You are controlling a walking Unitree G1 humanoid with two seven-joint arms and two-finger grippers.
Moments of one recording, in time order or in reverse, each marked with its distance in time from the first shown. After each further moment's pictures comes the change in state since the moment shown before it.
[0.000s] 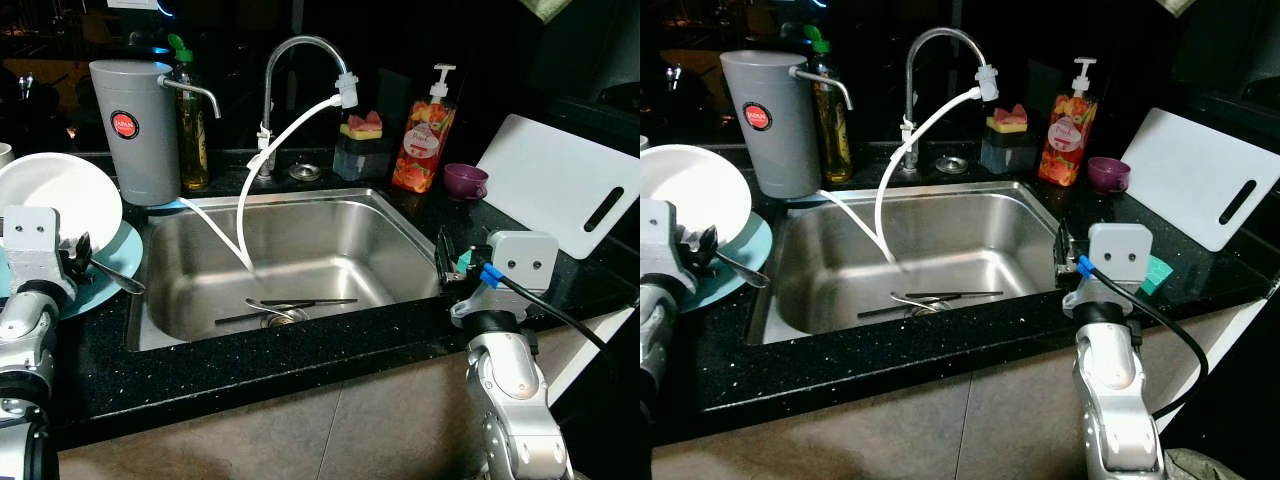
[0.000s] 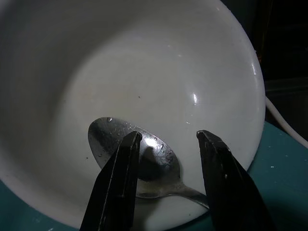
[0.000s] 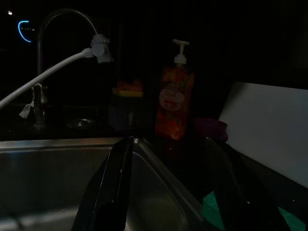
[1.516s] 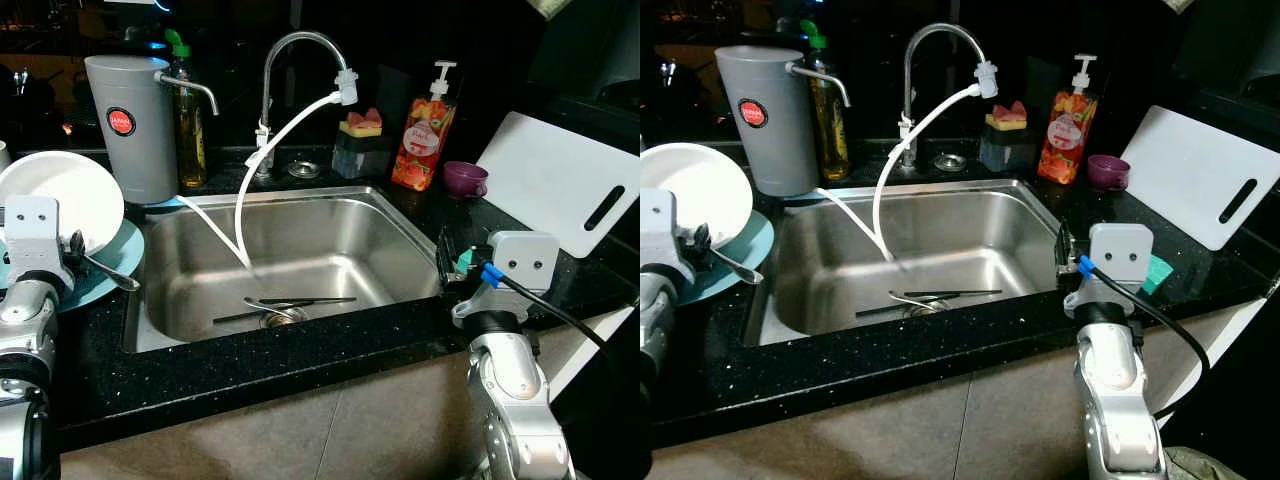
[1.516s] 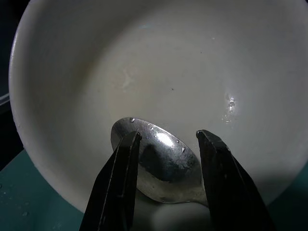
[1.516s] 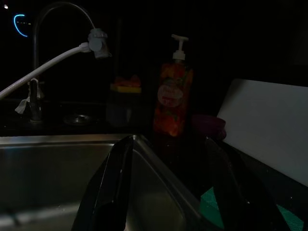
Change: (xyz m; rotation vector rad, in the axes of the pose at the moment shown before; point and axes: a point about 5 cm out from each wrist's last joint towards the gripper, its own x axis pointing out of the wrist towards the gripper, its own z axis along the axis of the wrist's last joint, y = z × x) left arm 0.011 0.002 0.005 0.040 0.094 0.088; right arm 0.000 -0.001 0.000 -0.005 0.008 -0.002
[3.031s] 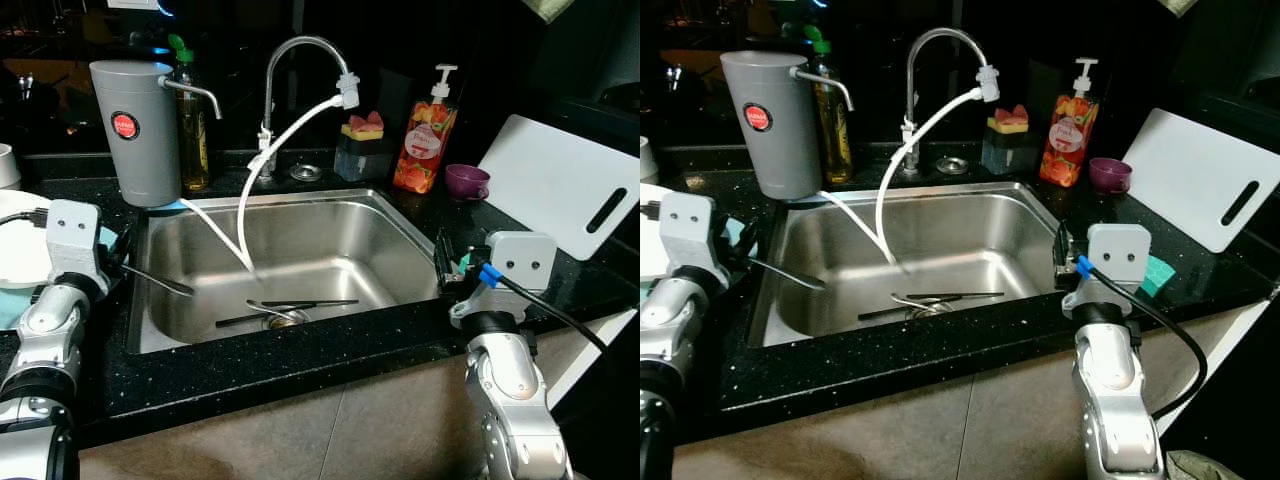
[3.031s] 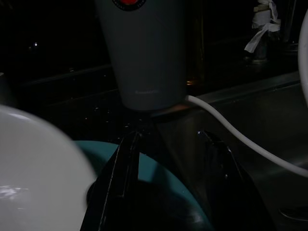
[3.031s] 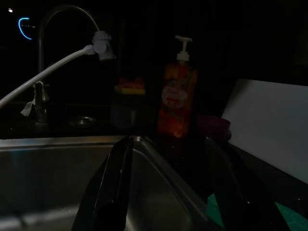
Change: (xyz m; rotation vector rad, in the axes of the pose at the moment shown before) left arm -0.012 -0.043 0.001 -0.011 -0.166 -0.266; right arm 0.000 0.002 -0.001 0.007 0.005 0.003
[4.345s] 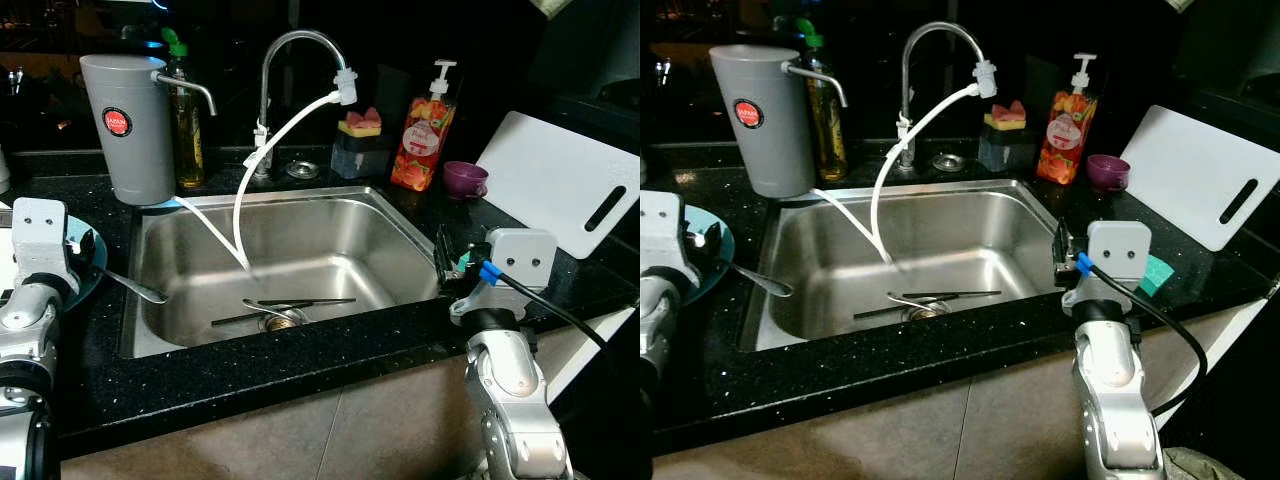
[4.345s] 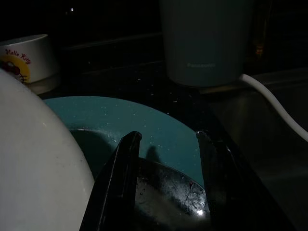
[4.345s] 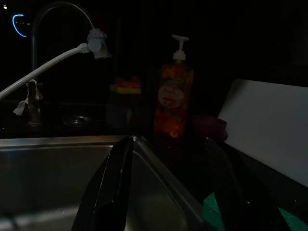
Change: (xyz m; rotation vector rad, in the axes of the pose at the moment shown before) left arm -0.004 0.040 -0.002 0.008 0.100 0.193; right arm 0.002 0.000 0.002 -0.001 -0.010 0.001
